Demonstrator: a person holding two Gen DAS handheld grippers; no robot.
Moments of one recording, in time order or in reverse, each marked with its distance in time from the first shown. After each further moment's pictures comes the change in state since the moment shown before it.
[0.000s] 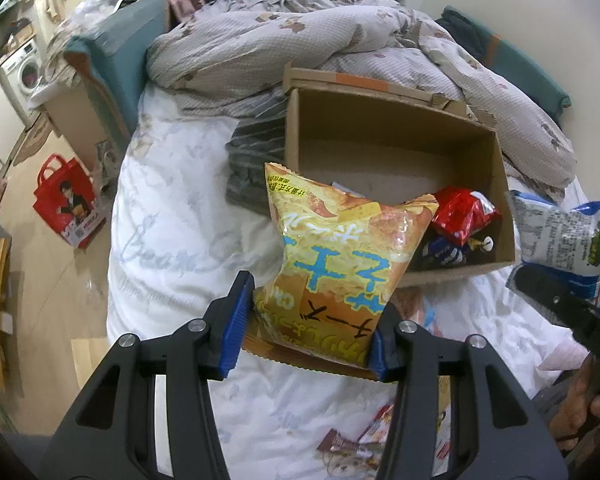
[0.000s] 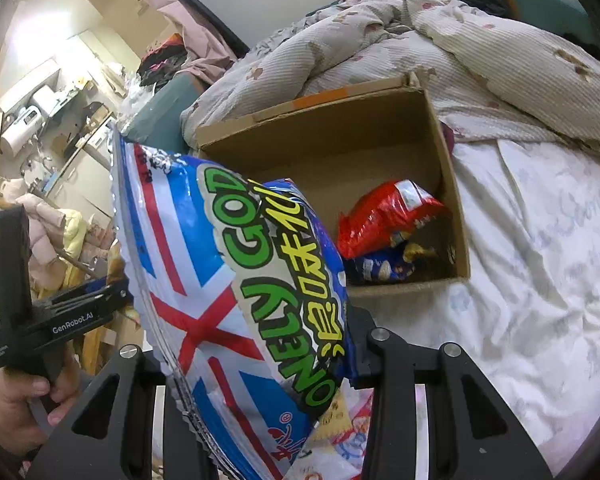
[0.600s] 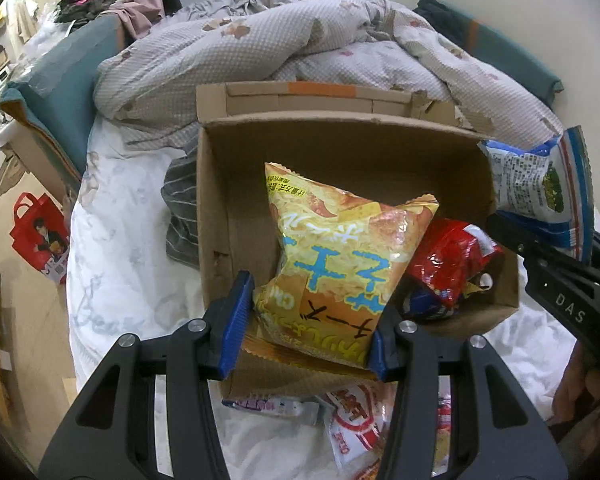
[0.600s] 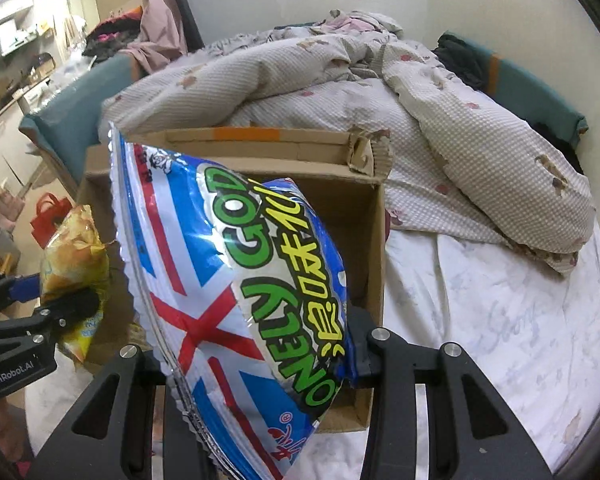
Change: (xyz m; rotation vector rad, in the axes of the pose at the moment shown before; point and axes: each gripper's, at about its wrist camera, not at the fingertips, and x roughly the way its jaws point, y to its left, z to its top) left arm 0.063 -0.044 0.051 0.074 0.001 -0.030; right arm 0.050 -0.020 0.065 -0.183 -0.038 -0.378
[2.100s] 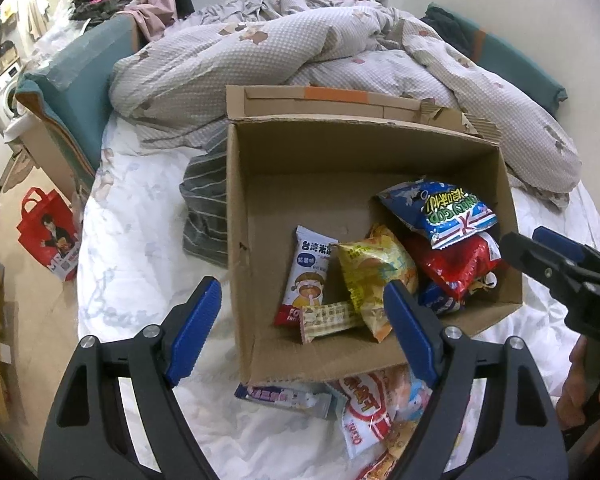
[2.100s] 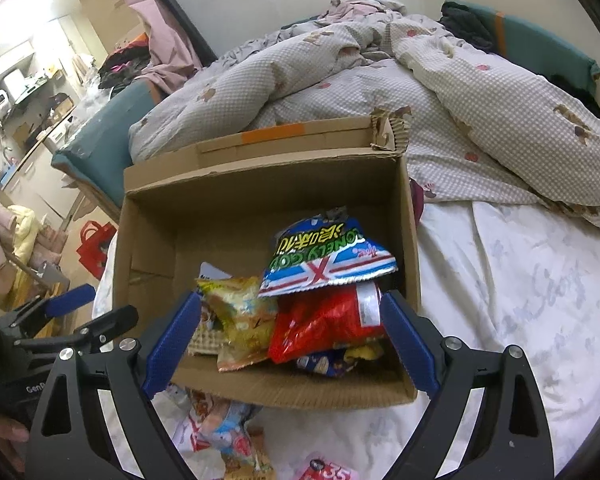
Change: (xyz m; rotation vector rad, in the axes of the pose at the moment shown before) left arm -0.021 0.014 -0.012 -0.018 -0.038 0.018; right arm -0.012 -0.010 -0.006 0.135 0.006 0.196
